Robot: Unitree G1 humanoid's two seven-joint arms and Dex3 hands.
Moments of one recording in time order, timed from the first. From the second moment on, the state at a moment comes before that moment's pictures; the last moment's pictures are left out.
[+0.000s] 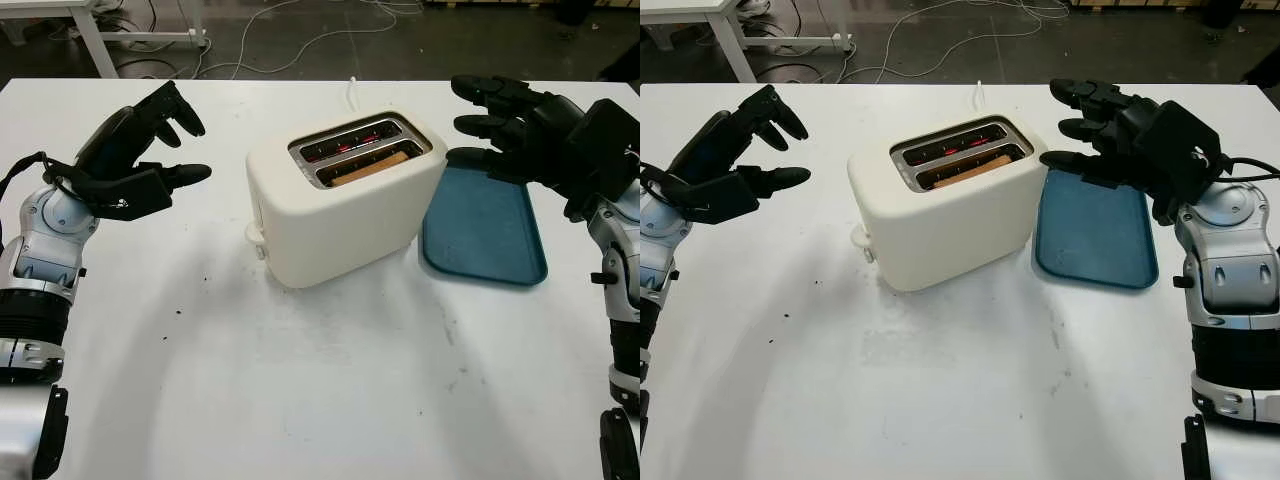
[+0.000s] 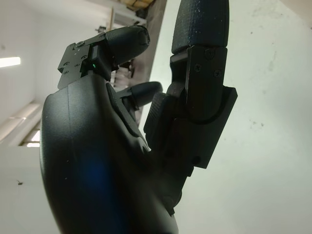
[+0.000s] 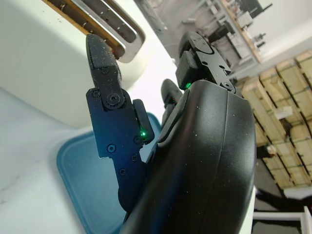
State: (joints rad) left arm -0.64 0.63 0.00 0.50 0.24 -0.39 -0.28; right arm -0.54 -0.59 -0.11 -0.06 0.11 0.47 0.50
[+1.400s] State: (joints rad) left arm -0.63 0.63 0.02 0.47 0.19 -0.36 -0.31; right arm -0.54 -0.59 -0.11 -0.06 0.10 0.47 0.50
